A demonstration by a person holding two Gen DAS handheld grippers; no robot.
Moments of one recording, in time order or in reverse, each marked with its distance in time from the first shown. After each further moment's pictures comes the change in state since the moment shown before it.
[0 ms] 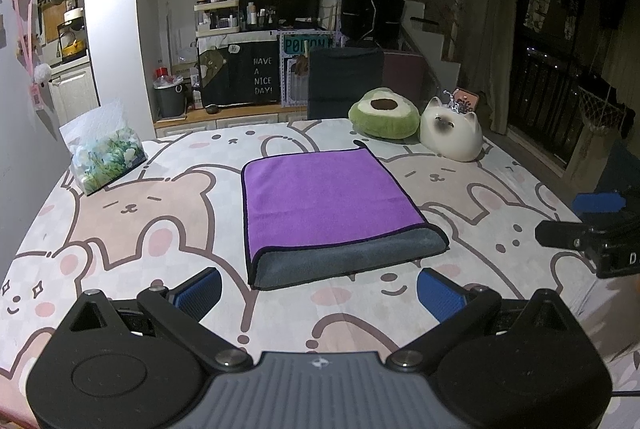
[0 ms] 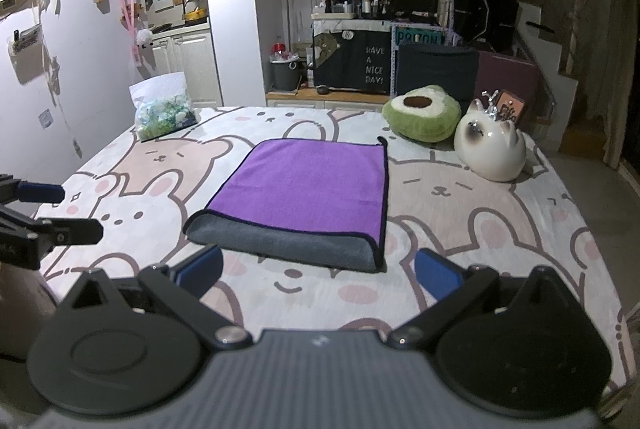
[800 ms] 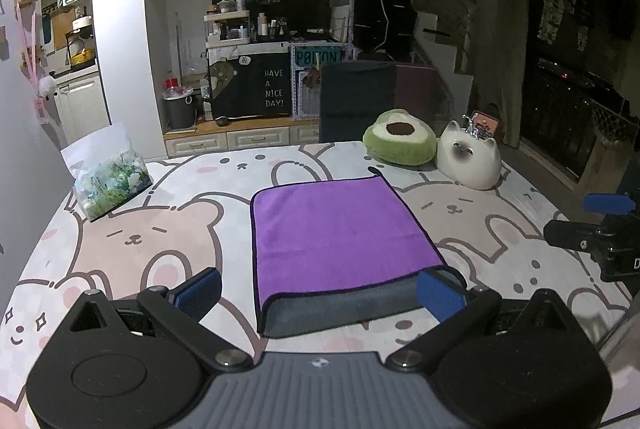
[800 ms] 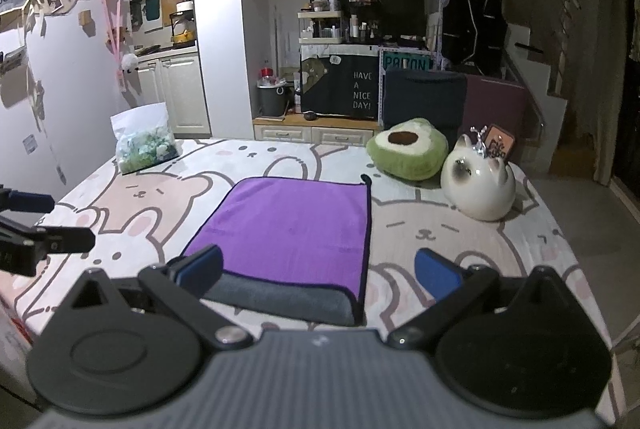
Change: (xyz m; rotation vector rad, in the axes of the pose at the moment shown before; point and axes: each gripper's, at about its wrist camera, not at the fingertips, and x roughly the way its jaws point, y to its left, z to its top) left arm 0.027 0.008 0.049 -0.013 -0.031 0.035; right arm 0.028 -0.013 0.036 -0.005 -0.071 -0.035
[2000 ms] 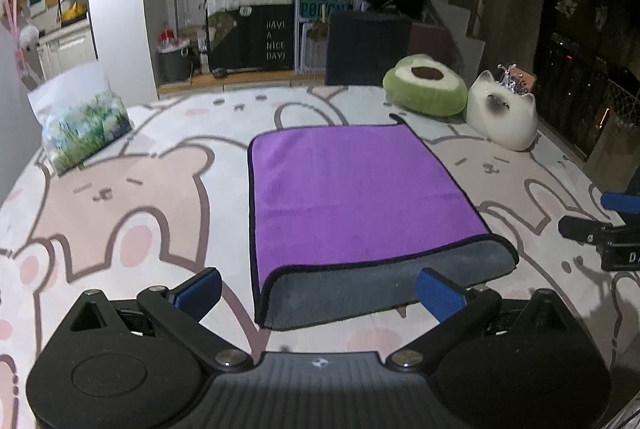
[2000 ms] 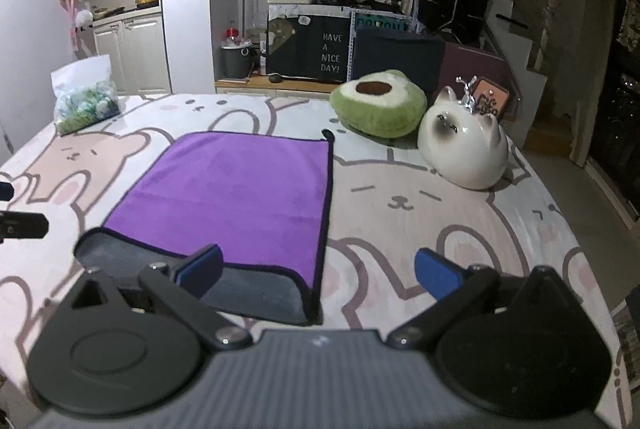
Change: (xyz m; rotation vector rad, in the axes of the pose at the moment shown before) left arm 0.107 0.028 -0.029 -0.039 0.135 -0.015; right arm 0.087 -0.018 -0.020 -0.006 0.113 -0.117
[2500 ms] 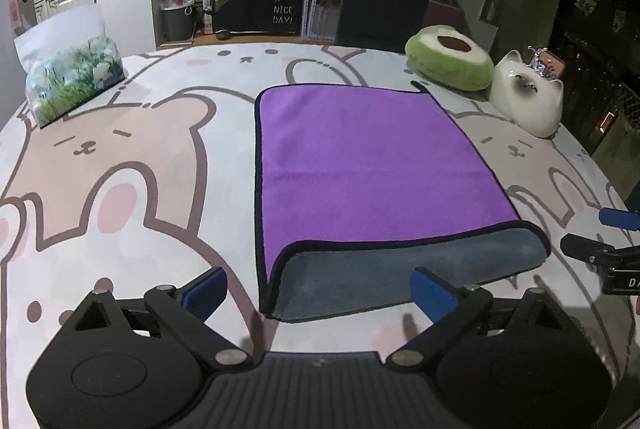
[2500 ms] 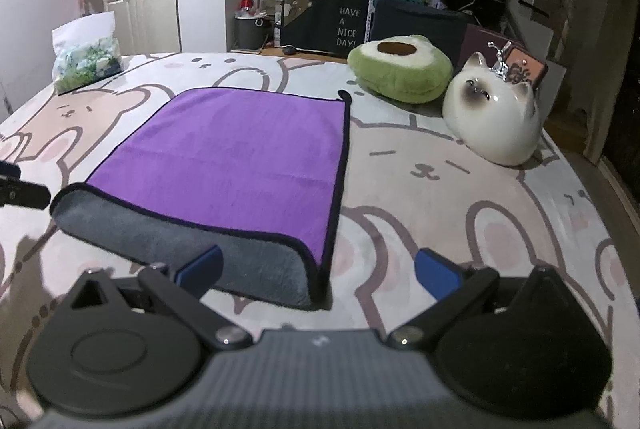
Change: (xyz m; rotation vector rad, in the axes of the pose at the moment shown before) left arm 0.054 0.026 -0.007 -0.064 0.092 -0.022; right arm 0.045 0.004 -0.017 -0.037 0.062 0.038
